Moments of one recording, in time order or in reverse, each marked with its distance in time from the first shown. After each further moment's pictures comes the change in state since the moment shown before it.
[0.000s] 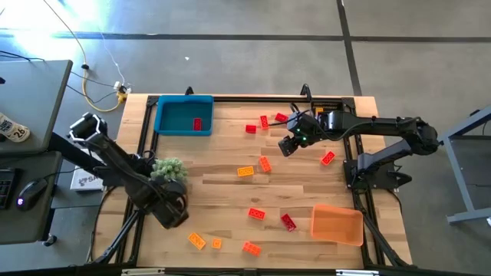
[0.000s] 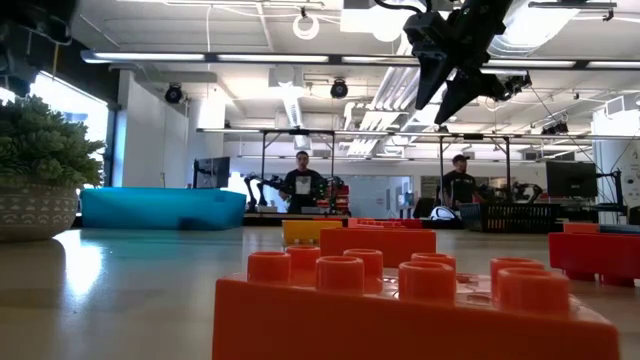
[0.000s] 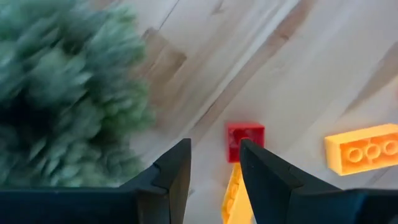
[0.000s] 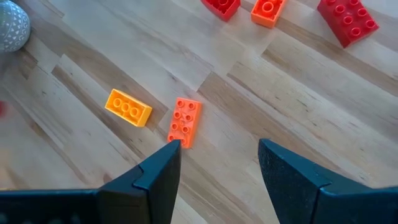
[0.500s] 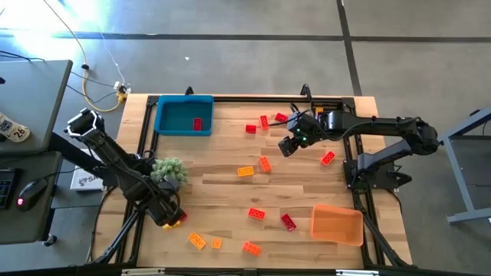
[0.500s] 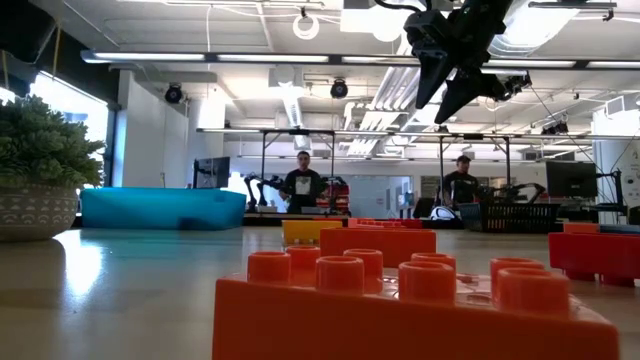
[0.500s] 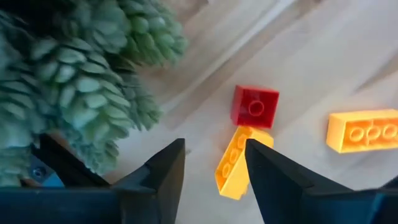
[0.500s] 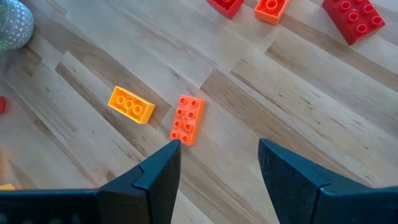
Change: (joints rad) left arm -0.029 -0.086 -0.084 0.040 0.129 -0.182; right arm 0.000 0.000 0.000 0.001 -0.014 0.000
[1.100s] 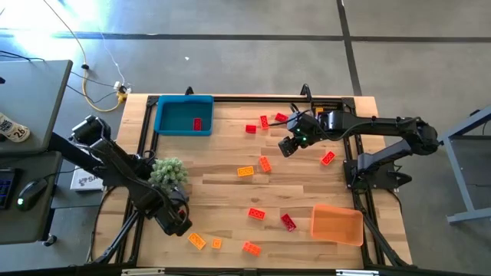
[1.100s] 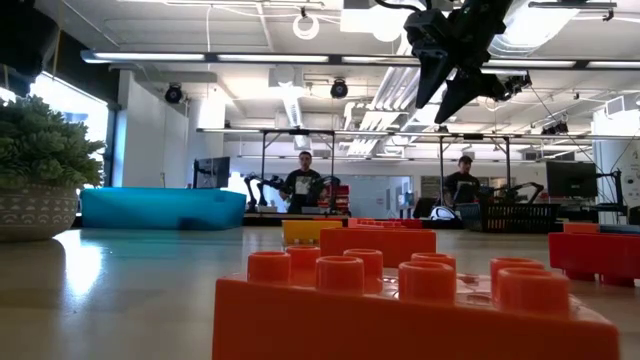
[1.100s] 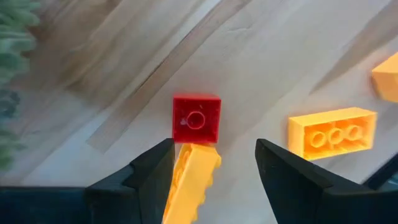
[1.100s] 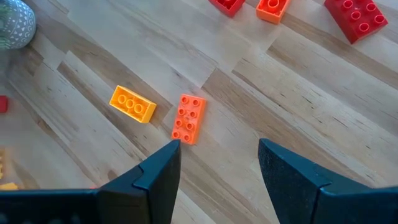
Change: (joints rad) left arm -0.001 0.150 0.000 0.231 -0.019 0.060; right arm 0.000 0.000 0.000 0.001 -0.005 0.001
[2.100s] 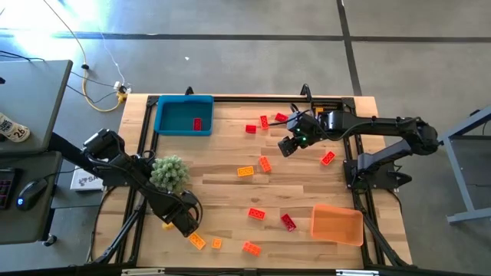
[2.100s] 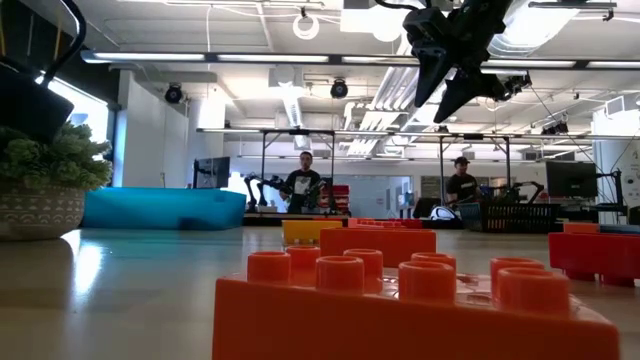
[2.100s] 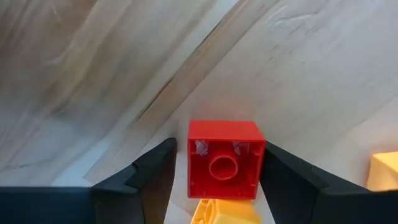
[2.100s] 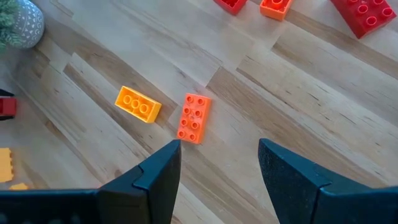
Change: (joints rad) left arm 0.075 0.230 0.004 0.054 0.096 0.125; right arm 0.000 0.000 0.000 0.007 -0.016 0.025
